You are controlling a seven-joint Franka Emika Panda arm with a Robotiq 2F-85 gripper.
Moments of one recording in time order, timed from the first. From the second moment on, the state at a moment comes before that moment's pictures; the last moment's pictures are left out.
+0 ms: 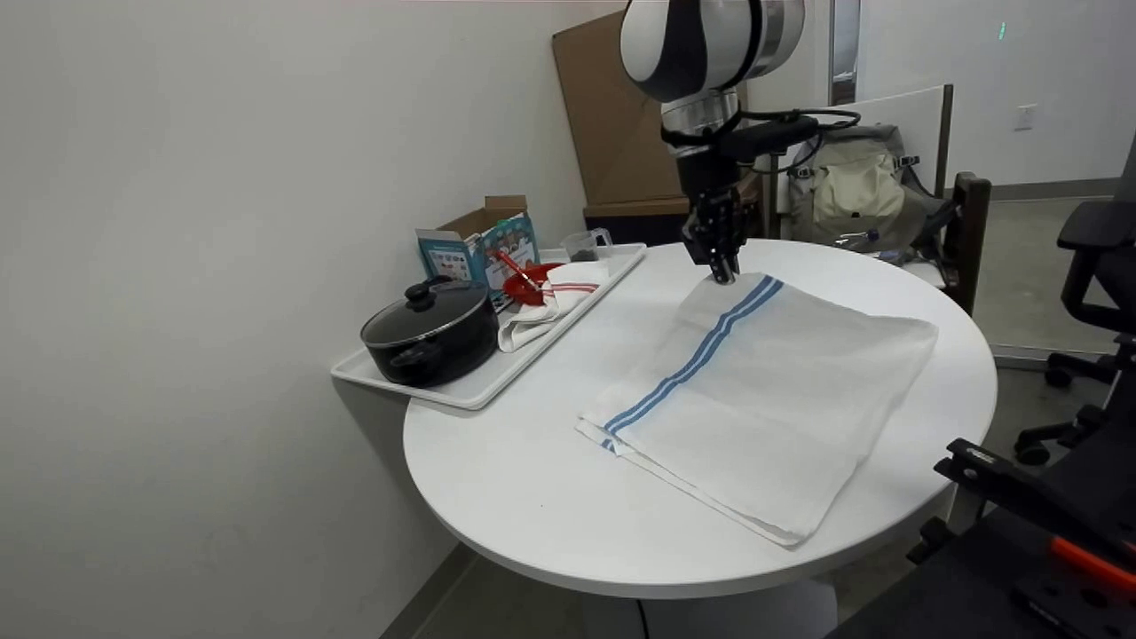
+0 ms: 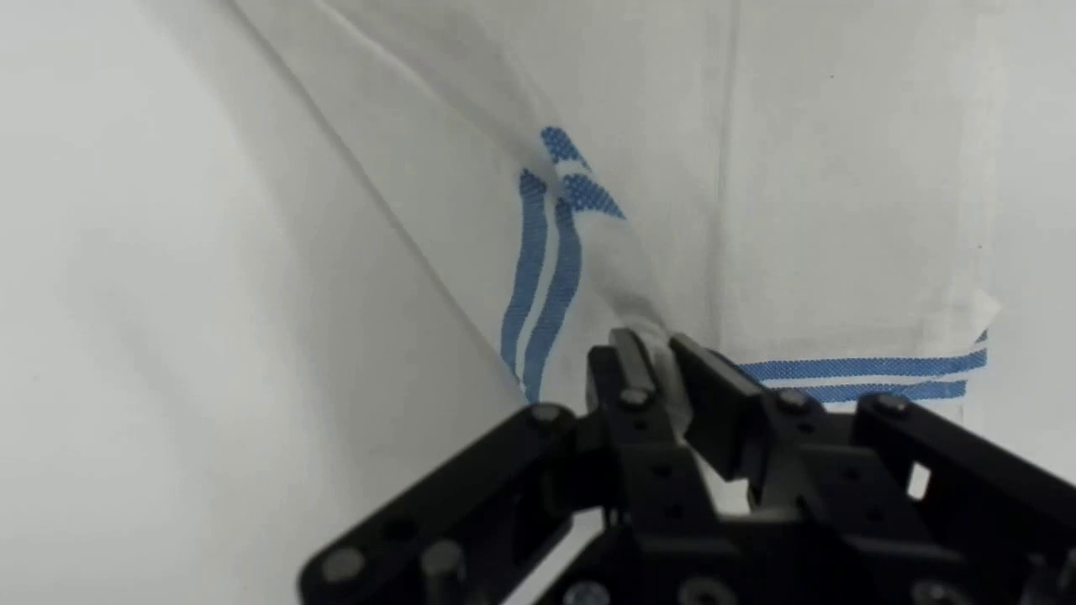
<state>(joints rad) -0.09 0.48 0.10 -2.07 -0.03 2.38 -0.22</state>
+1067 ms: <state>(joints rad) 0.05 0.49 0.02 -2.05 -0.02 2.42 0.27</state>
